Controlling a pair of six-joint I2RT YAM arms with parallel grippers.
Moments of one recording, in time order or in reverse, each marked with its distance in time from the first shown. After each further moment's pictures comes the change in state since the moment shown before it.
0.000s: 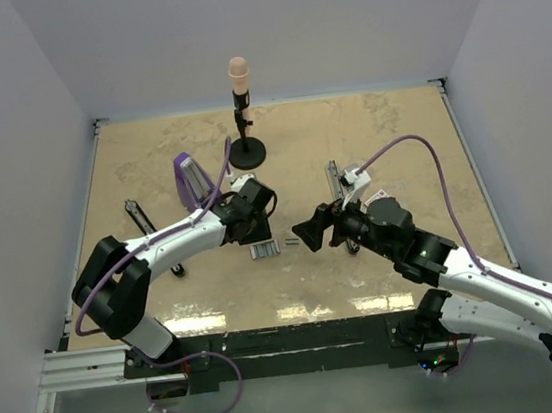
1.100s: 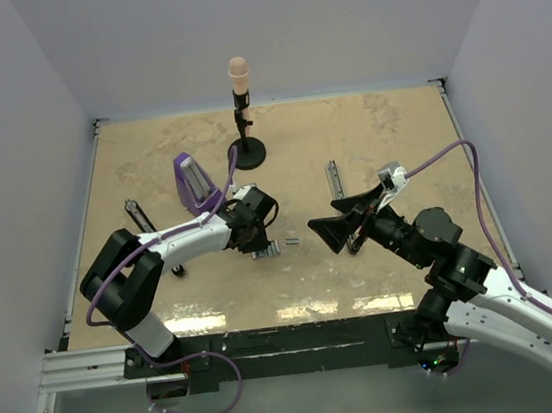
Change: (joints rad) left arm -0.002 0.055 -0.064 0.046 0.023 -0.007; right arm 0.000 -0.237 0.001 -0.005 -0.022 0.005
